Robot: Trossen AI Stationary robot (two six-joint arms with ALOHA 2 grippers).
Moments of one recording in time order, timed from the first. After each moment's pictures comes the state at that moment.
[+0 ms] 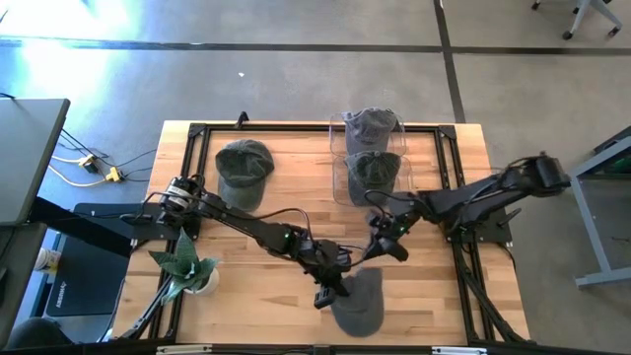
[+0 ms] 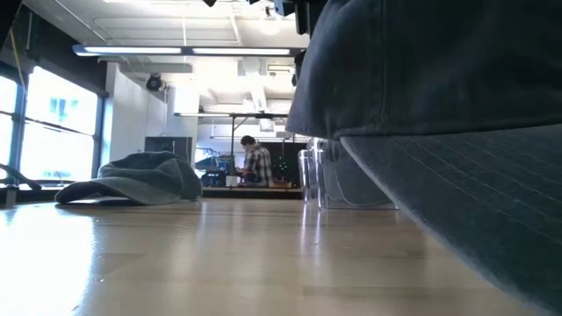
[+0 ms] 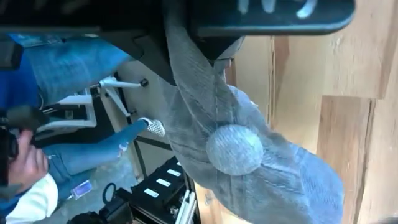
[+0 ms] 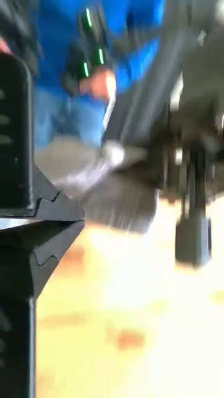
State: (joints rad) left arm -0.33 1.98 1.45 0.01 0.27 -0.57; right arm 0.12 1.28 0.51 0.36 -0.56 0.73
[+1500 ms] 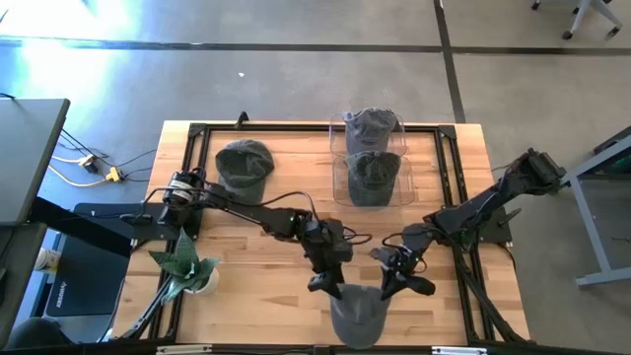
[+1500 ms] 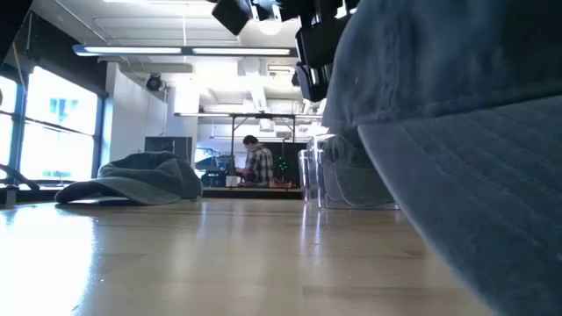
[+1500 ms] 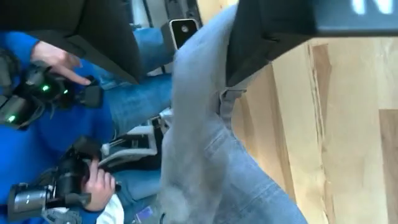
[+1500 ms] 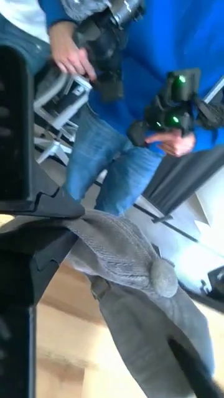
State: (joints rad) left arm -0.23 1.98 1.45 0.02 0.67 -0.58; right arm 0.44 1.31 0.51 0.50 -0.52 0.58
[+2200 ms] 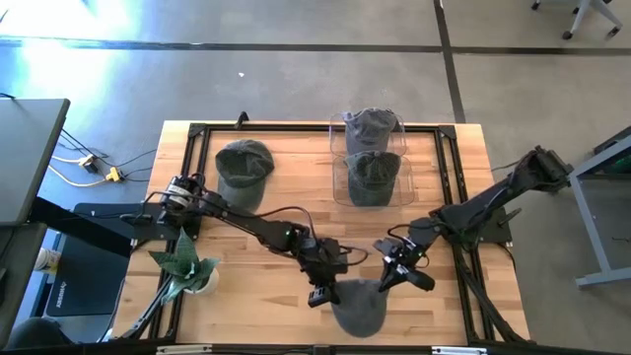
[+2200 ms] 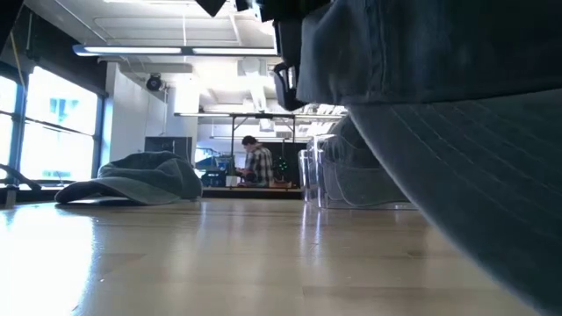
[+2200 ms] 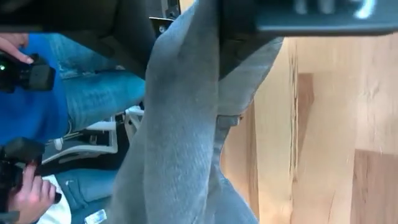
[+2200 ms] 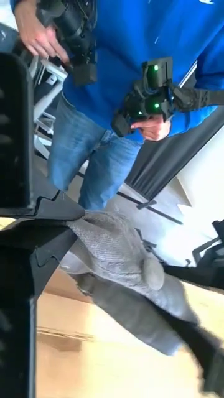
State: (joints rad) left arm -0.31 1.98 1.45 -0.08 0.44 -0.62; right arm 0.44 1.21 0.51 0.41 -0.42 0.64
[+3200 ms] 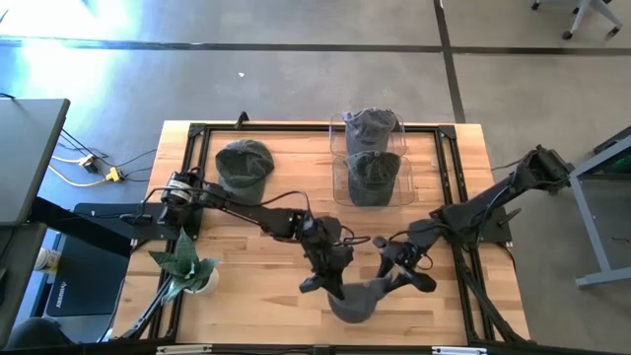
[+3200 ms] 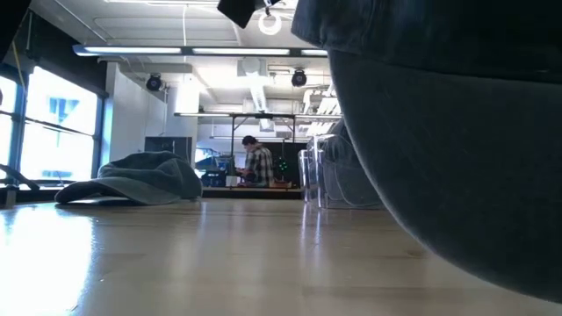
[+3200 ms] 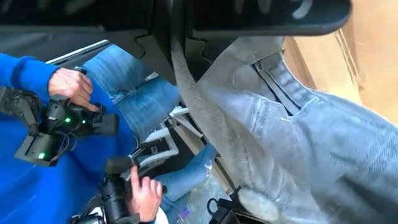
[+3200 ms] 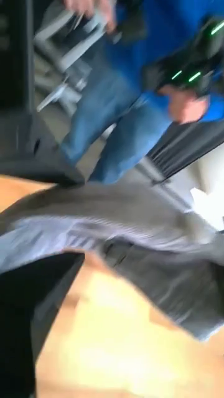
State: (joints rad) left arm -0.23 1.97 1.45 0.13 0.75 -0.39; right arm 0.44 1.19 0.51 0.31 -0.37 0.37
